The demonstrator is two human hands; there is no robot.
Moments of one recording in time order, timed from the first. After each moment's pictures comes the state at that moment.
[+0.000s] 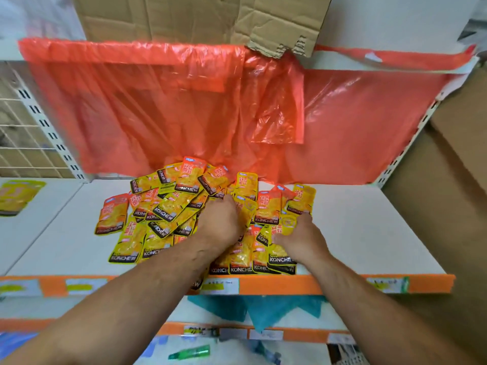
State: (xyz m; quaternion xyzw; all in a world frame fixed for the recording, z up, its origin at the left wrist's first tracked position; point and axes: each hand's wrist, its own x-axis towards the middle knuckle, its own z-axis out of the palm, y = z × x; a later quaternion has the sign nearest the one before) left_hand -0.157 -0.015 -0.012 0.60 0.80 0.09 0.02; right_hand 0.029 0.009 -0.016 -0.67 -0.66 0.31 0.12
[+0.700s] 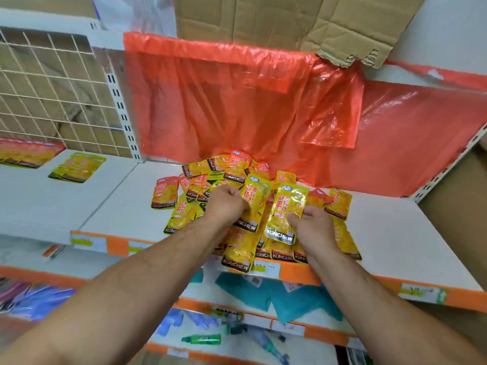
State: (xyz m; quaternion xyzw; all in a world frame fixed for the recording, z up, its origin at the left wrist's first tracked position) left_hand -0.220 -0.081 0.015 0.29 0.74 0.51 0.32; right_hand -0.044 -0.041 0.002 -0.55 -0.58 0.47 0.37
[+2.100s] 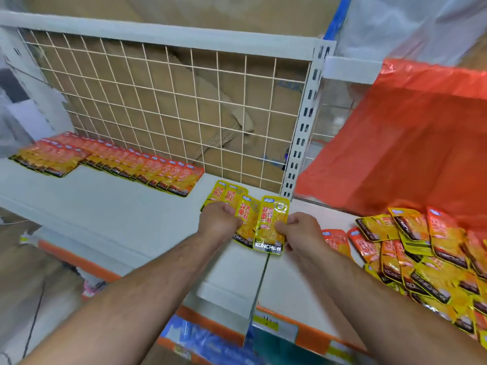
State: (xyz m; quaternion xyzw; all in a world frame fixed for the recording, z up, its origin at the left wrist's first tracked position) left_hand -0.643 -0.180 -0.011 0.21 0.84 0.44 0.25; right_hand -0.493 -0.070 -0.036 -0.50 -0.66 0.52 0.21
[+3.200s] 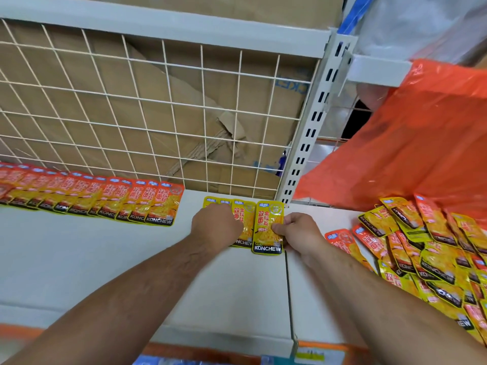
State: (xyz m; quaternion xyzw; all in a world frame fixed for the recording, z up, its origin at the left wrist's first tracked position) left_hand -0.721 -0.131 -0.025 0.49 0.86 0.10 0.11; right_hand -0.546 -0.060 -0.034 -0.59 -0.59 0.51 0.19
